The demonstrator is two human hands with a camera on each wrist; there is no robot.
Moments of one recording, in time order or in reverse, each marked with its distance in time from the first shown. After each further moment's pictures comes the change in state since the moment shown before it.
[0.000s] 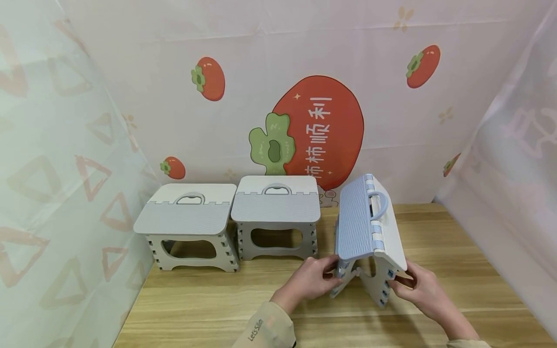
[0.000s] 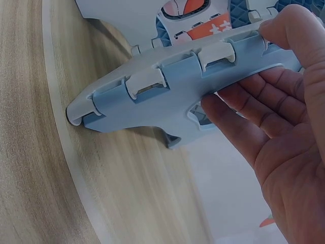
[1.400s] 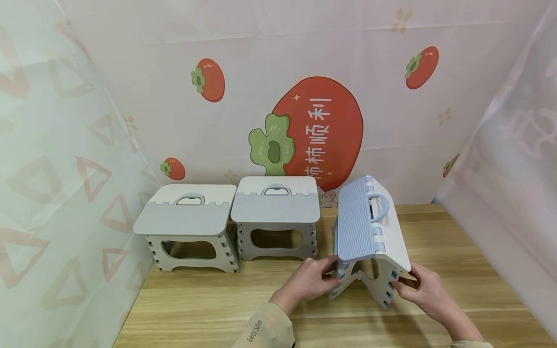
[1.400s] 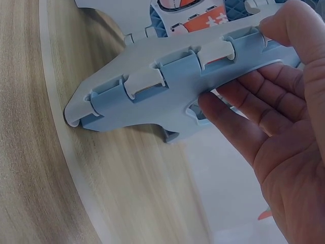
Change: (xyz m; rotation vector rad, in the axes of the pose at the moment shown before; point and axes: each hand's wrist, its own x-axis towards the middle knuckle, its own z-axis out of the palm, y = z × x) left_hand 0.000 0.000 -0.001 -0.025 -0.015 -0.033; right_hand -0.002 0.007 -0.007 -0.025 0.022 -0.060
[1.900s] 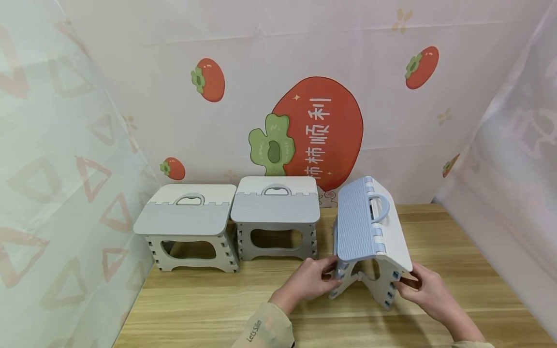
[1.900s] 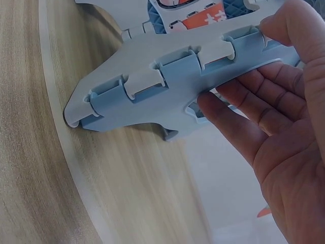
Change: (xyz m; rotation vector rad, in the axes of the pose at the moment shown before) left_hand 0.000 -0.002 0.001 -0.009 -0.002 0.018; right_hand -0.002 -0.002 -0.003 -0.006 -0.016 0.036
